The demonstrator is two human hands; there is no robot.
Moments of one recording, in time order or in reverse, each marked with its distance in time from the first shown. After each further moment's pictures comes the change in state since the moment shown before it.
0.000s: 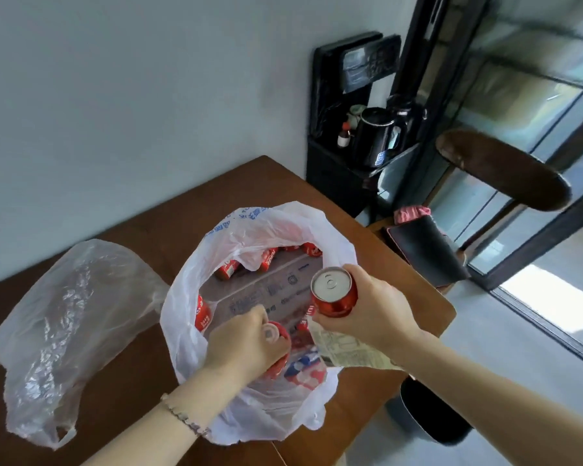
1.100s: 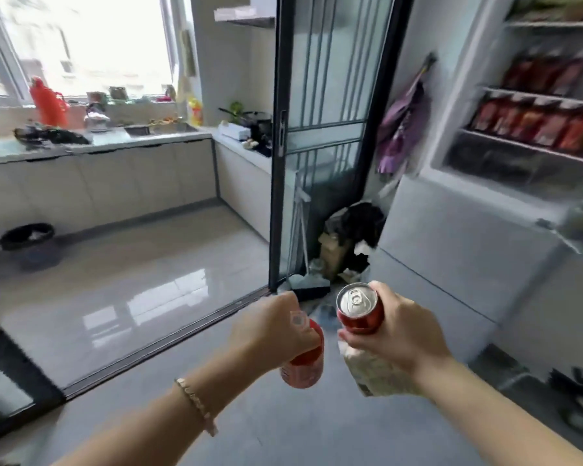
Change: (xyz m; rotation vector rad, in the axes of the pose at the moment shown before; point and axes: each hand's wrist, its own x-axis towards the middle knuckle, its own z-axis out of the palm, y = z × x) left_hand -0.374 0.754 0.304 0.150 -0.485 1.524; right_hand -0.700 0.399 -0.310 -0.218 0.891 1.388
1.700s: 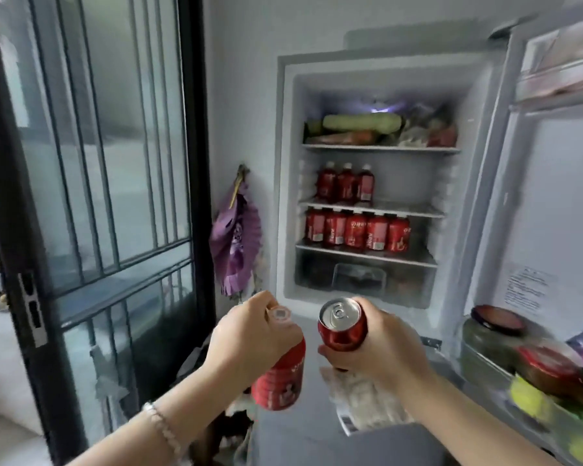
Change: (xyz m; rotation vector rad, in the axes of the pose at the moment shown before) left_hand 0.467 0.248 -0.017 -0.344 0.030 0.498; right_hand 0.350 0.216 -0.144 0.036 0.477 0.370
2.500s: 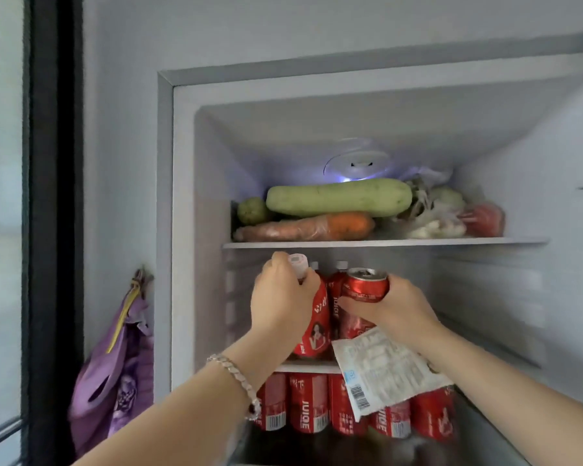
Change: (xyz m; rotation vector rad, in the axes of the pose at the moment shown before) left_hand 0.492 0.126 0.141 -0.215 0.257 0.401; right_hand 0.466 0.153 -0.046 0.256 0.398 0.169
